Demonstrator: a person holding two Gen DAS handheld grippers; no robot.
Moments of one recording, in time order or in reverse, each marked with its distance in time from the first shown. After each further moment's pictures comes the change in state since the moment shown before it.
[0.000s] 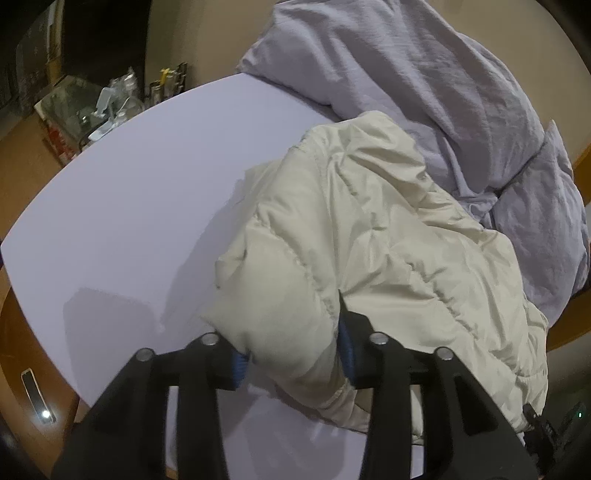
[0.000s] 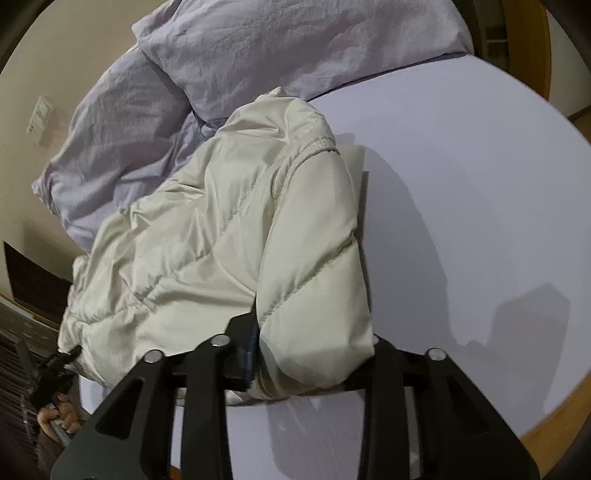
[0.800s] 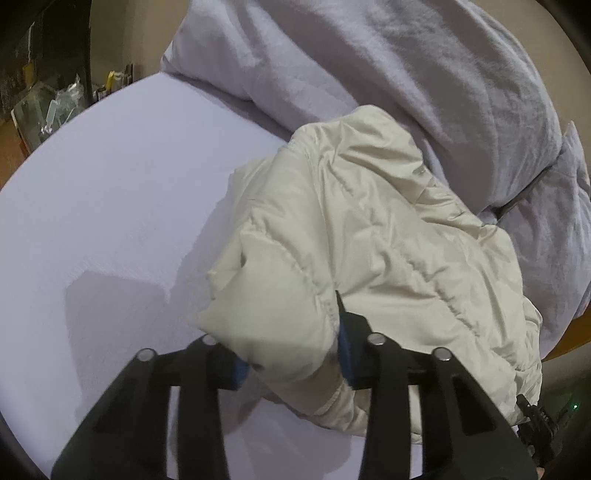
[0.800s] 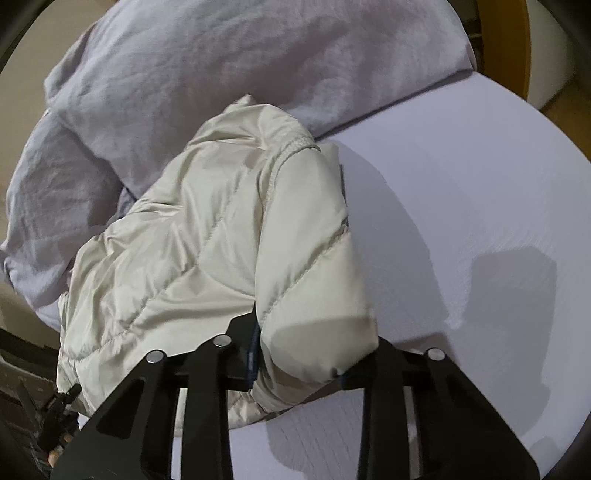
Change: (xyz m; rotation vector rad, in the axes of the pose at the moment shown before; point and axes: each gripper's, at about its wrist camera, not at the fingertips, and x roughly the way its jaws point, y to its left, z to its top) left arm 0.096 -0.107 0.071 0.029 0.025 -0.052; right arm 0.080 -0.002 0.118 0.129 -0.043 -0.061
